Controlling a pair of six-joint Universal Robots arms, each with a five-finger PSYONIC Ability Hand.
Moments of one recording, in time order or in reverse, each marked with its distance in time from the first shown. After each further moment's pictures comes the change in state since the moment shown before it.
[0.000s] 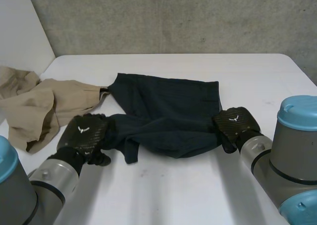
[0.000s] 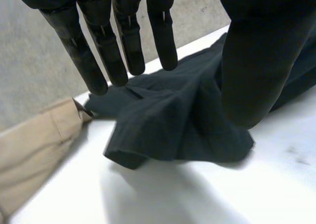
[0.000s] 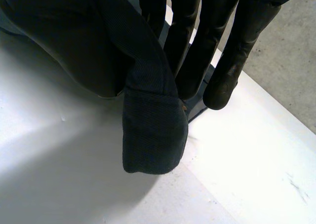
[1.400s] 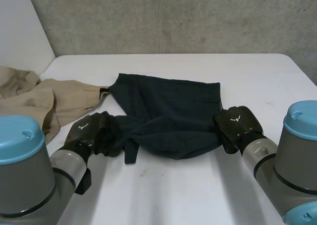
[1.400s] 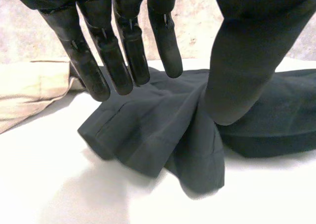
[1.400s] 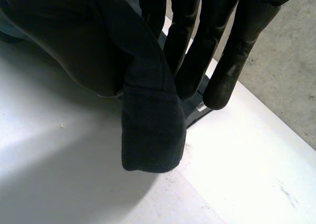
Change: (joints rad) left arm -0.030 -0.131 0.140 -0.086 -0.100 -0.384; right arm 0.003 -0.053 0.057 -0.043 -0.001 -0.007; left_hand 0.156 0.153 0.154 0.150 0.148; right_hand 0.000 0.000 0.000 0.000 0.000
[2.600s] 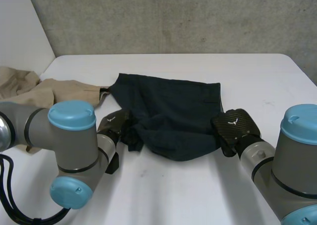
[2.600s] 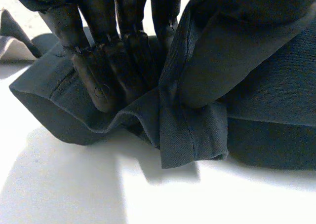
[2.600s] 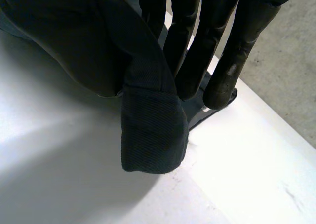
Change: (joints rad) left arm -0.053 -0.404 0.369 -0.007 0.017 -0.090; right arm 0.013 0.002 0.011 -0.006 0.001 -0.013; left_hand 0.409 0.453 0.446 0.462 0.416; right_hand 0.000 0.000 0.000 0.000 0.000
